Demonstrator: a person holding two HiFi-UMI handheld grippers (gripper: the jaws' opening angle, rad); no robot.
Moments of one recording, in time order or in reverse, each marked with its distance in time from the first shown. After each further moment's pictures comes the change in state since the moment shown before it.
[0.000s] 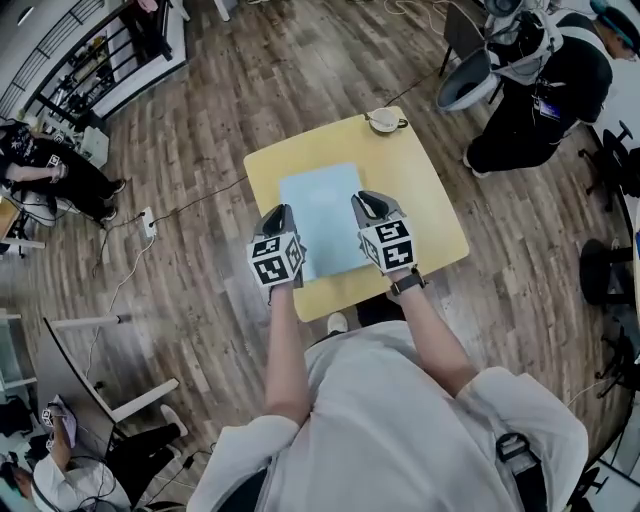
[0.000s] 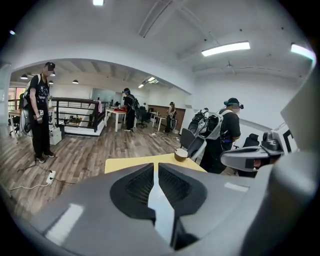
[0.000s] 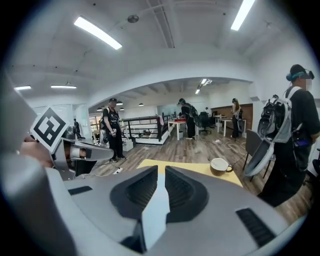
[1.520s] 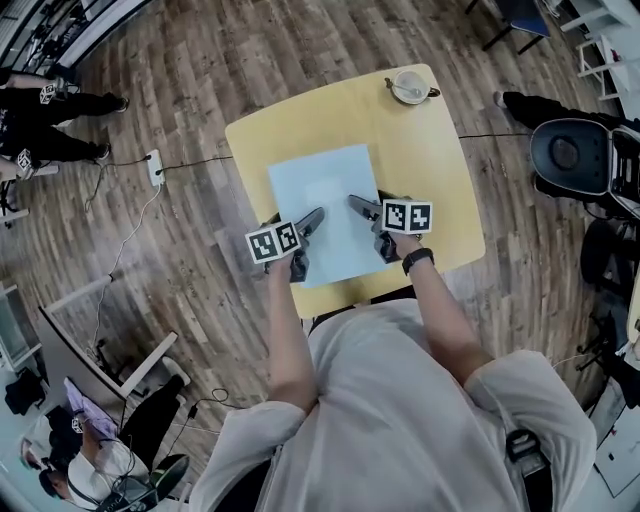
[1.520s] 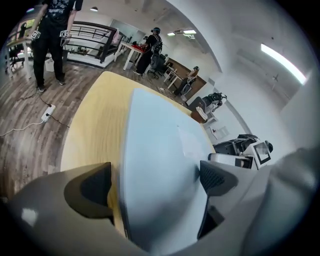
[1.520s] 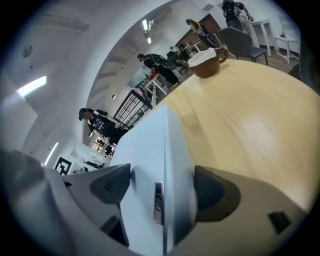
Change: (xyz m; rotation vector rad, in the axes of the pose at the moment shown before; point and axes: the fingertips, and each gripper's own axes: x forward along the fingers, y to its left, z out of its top) left arm 0.122 0.041 -0.177 -0.427 0.533 -0.129; right arm 0.136 -0.051 -0.195 0.716 0.425 0.180
